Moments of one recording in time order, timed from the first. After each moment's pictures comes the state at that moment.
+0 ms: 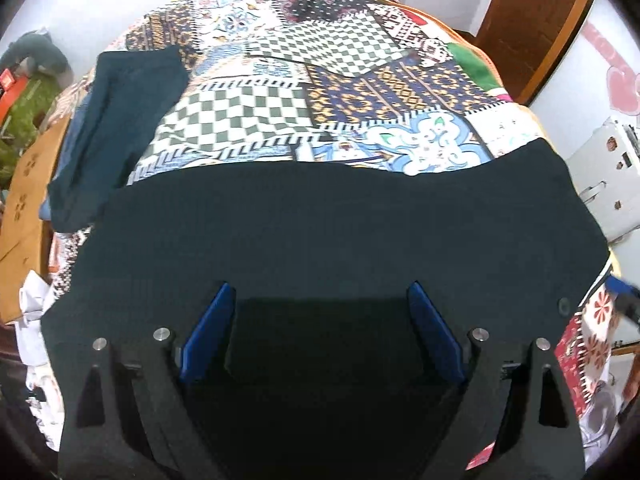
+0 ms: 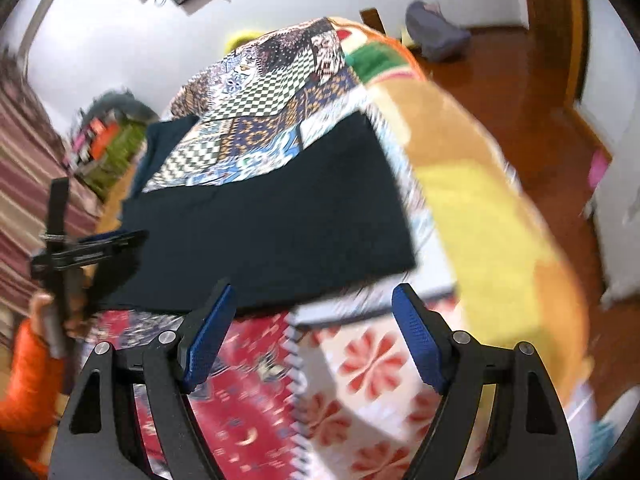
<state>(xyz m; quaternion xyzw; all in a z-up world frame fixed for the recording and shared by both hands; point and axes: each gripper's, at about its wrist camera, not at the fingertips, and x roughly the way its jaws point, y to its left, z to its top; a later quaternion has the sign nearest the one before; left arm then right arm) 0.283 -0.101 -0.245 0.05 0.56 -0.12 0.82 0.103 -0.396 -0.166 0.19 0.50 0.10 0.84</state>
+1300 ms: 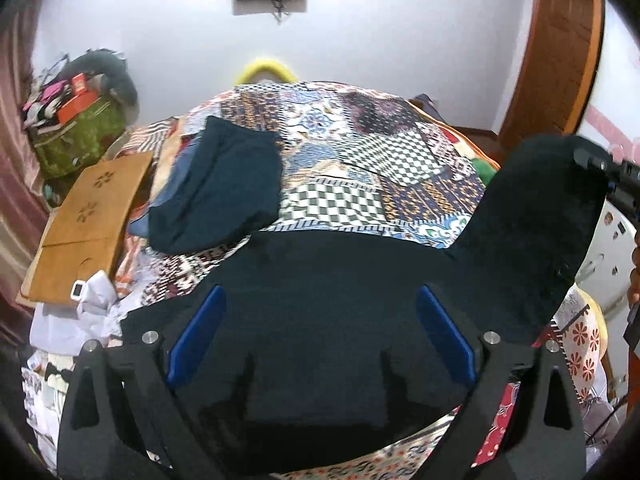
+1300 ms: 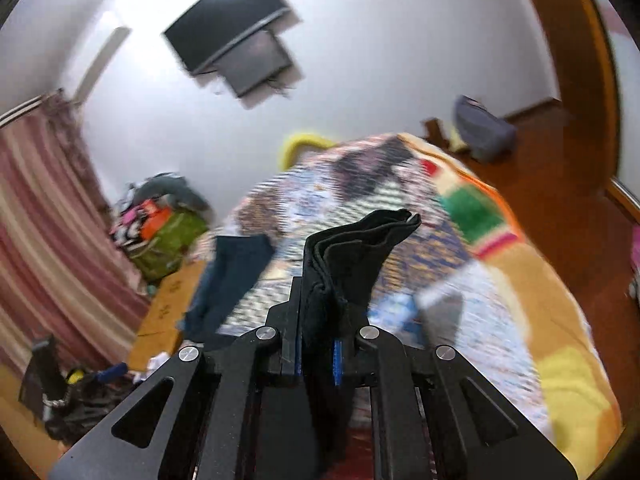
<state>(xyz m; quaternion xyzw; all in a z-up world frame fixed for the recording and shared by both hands) 0.199 0.014 -0.145 0.00 0.40 -0.05 0.92 0.180 -0.317 -0.057 0.21 0.31 0.16 0.91</state>
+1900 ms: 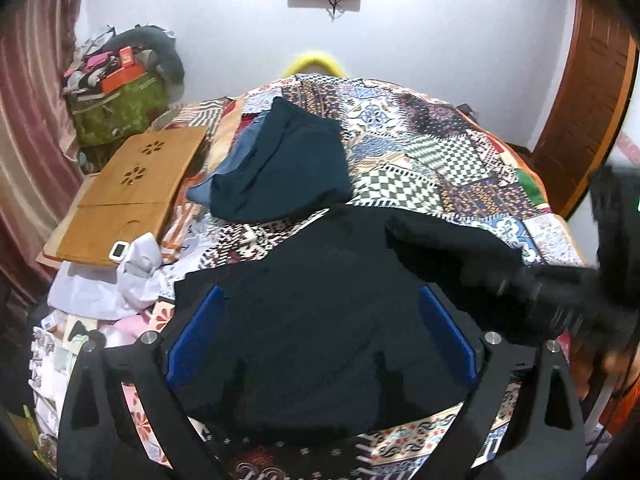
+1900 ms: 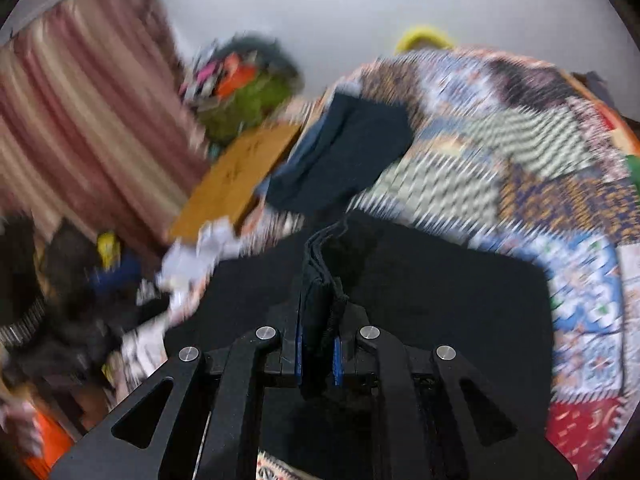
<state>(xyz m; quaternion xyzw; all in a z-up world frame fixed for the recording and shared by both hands) 0.167 0.080 -0.157 -0.03 0.40 0.02 0.91 0.184 -0.106 -0.146 0.06 0.46 0.34 0.82</state>
